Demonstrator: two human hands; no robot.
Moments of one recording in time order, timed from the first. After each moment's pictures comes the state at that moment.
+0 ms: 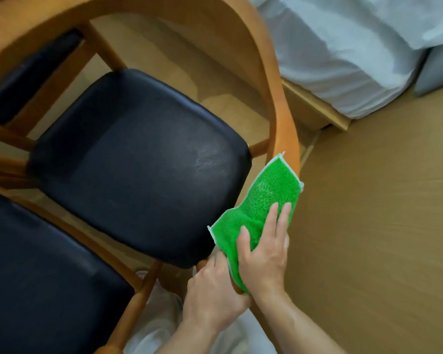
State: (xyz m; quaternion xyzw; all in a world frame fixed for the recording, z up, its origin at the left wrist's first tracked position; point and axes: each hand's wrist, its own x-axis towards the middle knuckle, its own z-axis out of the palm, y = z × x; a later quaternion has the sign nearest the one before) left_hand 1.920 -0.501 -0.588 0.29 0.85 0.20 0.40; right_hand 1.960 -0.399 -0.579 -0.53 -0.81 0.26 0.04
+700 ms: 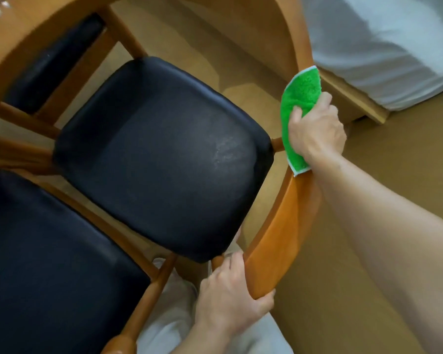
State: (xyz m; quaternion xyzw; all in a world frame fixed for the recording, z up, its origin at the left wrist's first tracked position) left_hand 1.927 -0.503 -0.599 0.28 0.86 0.16 0.38; right_hand 1.836 -0.196 -0.590 -0.56 -0.81 0.14 0.02
